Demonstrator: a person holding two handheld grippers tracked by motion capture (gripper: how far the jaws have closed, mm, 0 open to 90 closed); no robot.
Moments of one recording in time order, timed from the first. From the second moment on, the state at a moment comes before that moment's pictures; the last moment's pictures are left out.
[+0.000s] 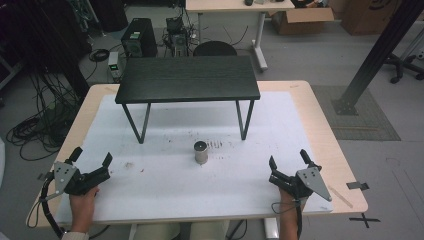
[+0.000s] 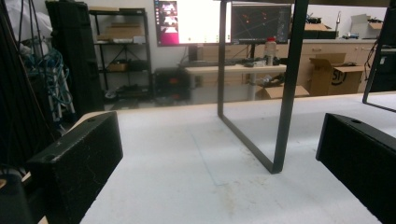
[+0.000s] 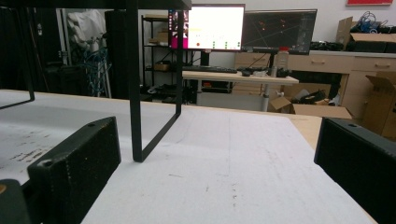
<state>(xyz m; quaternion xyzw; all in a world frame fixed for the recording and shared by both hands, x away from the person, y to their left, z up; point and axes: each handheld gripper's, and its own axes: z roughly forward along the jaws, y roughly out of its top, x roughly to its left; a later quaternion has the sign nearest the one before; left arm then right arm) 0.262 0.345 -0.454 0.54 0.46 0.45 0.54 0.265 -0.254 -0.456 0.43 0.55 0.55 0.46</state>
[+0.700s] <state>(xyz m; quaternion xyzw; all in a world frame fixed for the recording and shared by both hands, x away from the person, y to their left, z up) 0.263 0.345 -0.454 0.55 0.46 0.45 0.54 0.265 -0.254 -0.456 0.43 0.55 0.55 0.46</state>
